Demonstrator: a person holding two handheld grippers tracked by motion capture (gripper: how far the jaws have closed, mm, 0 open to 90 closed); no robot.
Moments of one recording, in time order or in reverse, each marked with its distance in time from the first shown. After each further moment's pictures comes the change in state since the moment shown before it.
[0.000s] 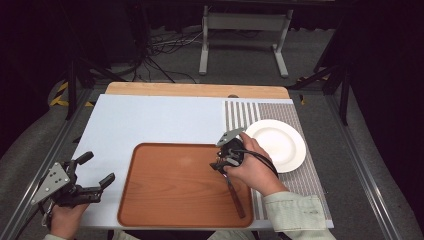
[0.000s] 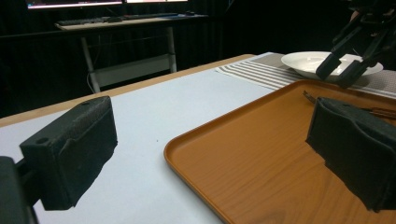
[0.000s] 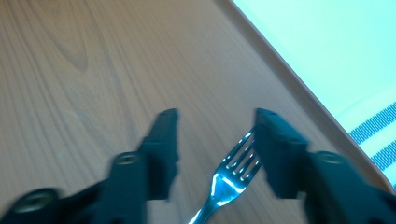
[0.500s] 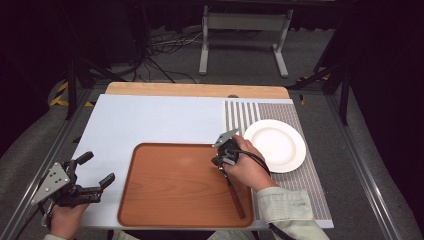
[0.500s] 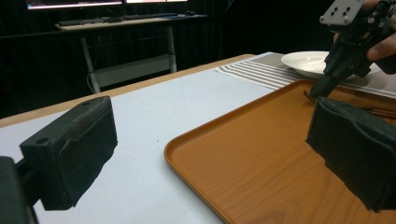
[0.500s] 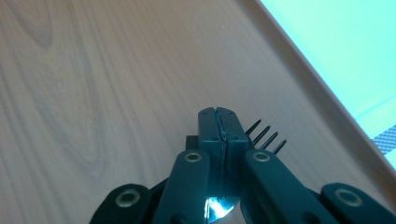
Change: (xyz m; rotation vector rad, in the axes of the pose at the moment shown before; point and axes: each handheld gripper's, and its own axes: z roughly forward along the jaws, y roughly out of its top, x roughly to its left) left arm 0.000 0.000 0.000 0.000 0.000 0.002; right arm -0.014 -0.007 0.031 0.044 0.023 -0.037
